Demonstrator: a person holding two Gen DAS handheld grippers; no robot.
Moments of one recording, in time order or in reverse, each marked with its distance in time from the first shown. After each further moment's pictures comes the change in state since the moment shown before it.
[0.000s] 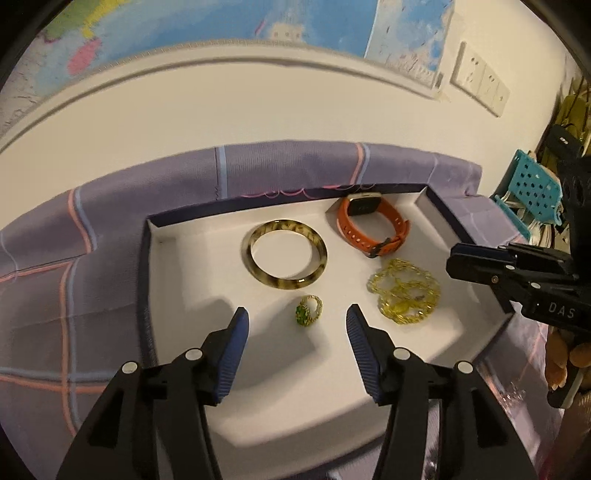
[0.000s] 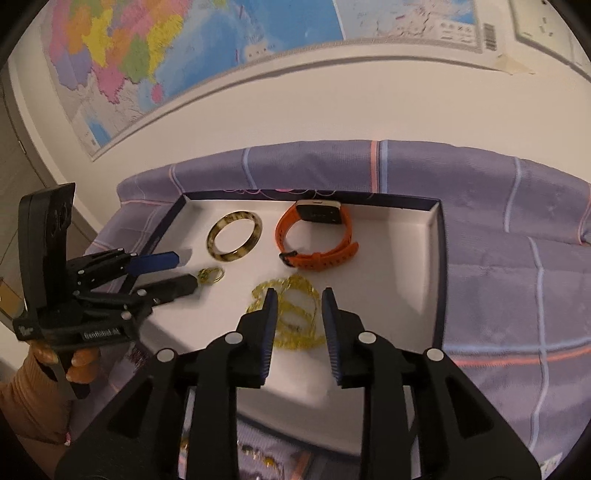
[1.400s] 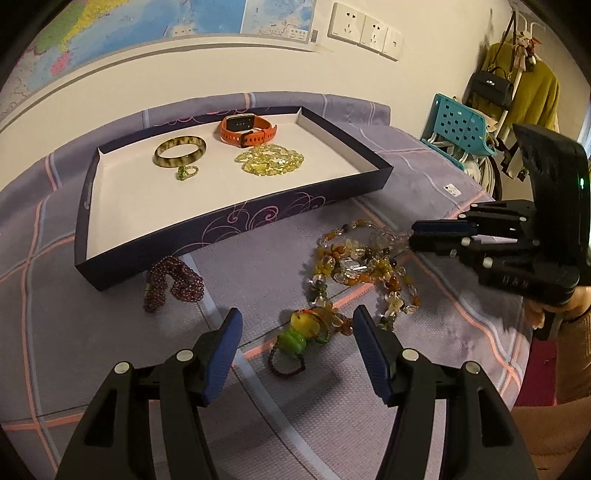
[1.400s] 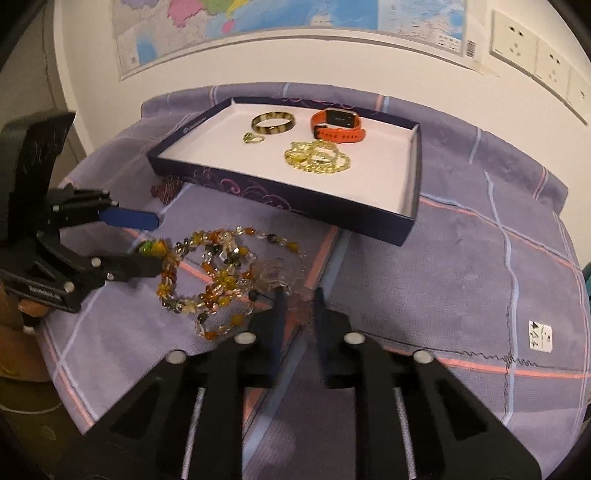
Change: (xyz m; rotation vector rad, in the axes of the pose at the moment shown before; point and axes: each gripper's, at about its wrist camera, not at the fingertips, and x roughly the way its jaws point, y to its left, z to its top) left arm -0.051 -0.070 -0.126 0.160 0.034 -0.161; right arm -0.066 0.039 -0.144 -0.191 0.040 -0.126
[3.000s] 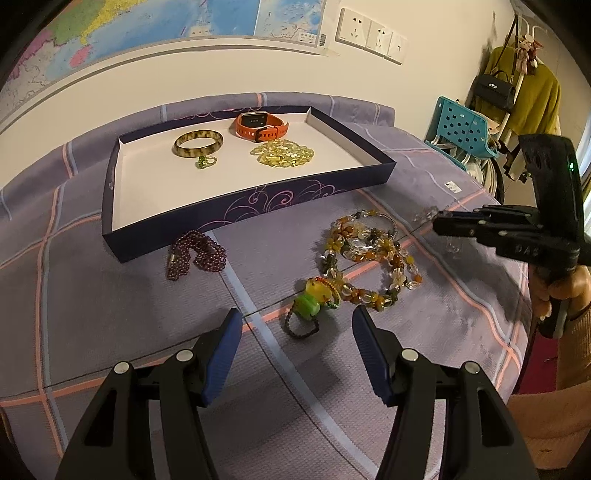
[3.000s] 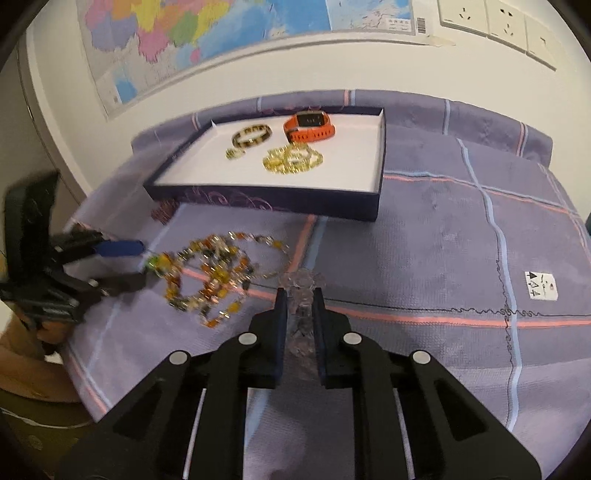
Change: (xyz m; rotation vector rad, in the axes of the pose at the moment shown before) left arm -0.016 0.010 -0.016 -0.013 -0.006 0.011; right arm -0.021 -0.021 -0.015 0.159 -0.043 0.058
